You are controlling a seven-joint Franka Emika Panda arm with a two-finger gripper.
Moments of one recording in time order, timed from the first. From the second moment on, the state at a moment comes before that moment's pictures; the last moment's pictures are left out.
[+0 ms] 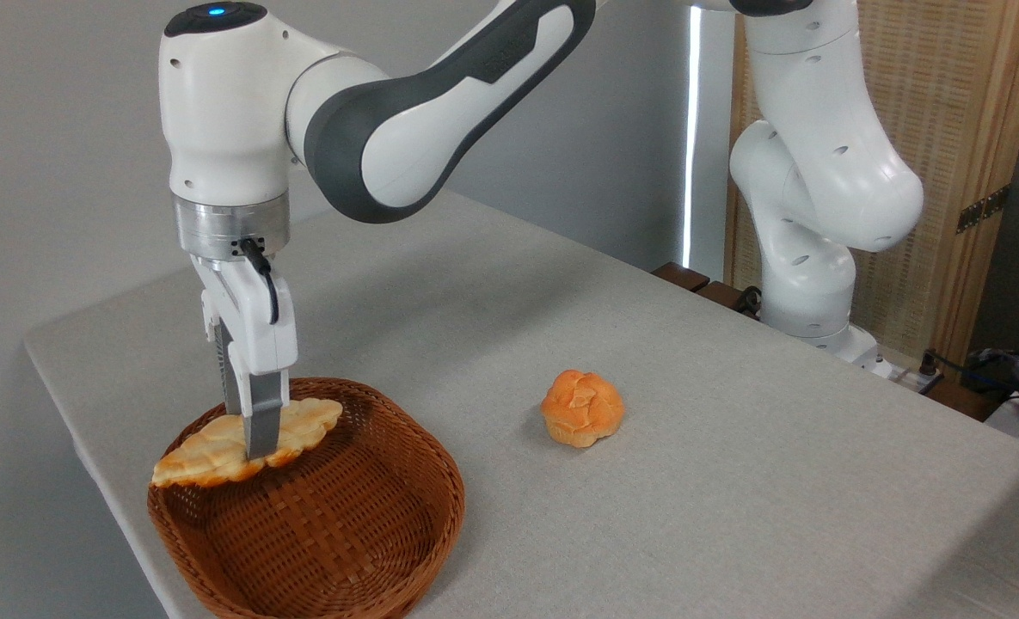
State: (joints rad) arm -0.23 0.26 0.05 -1.66 -0.11 2.15 0.78
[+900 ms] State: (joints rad) arm -0.23 0.23 0.04 -1.66 -0.10 2.10 0.78
